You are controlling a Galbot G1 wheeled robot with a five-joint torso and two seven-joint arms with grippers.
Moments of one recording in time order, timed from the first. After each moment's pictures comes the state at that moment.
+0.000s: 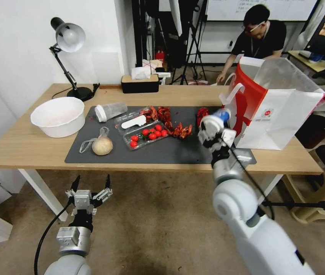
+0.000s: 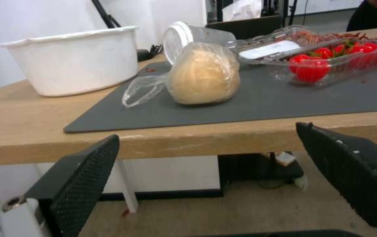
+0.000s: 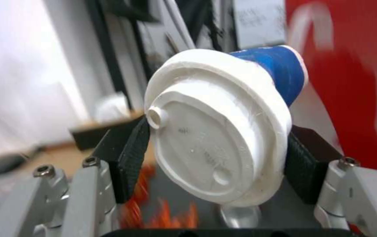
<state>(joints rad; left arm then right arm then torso) 1.71 -1.37 -0.53 -2.06 -0.13 -0.13 -0.15 -1.04 1.18 0.21 2.16 0.56 -0.25 0.52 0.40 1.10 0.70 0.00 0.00</state>
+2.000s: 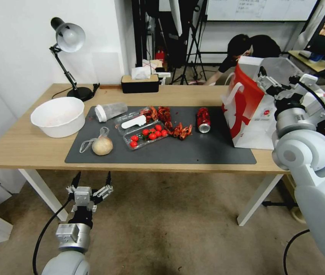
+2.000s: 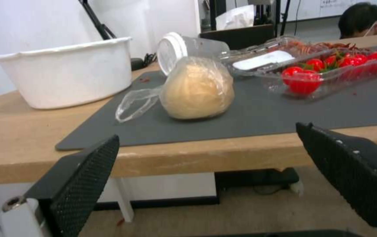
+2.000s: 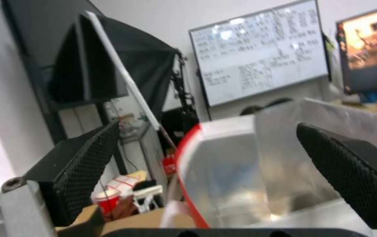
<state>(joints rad) 1.69 -1.33 -0.52 -2.07 -0.15 -0.13 -0.15 -0.87 0.97 0.47 2.09 0.85 -0.22 0.52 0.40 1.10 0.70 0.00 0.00</state>
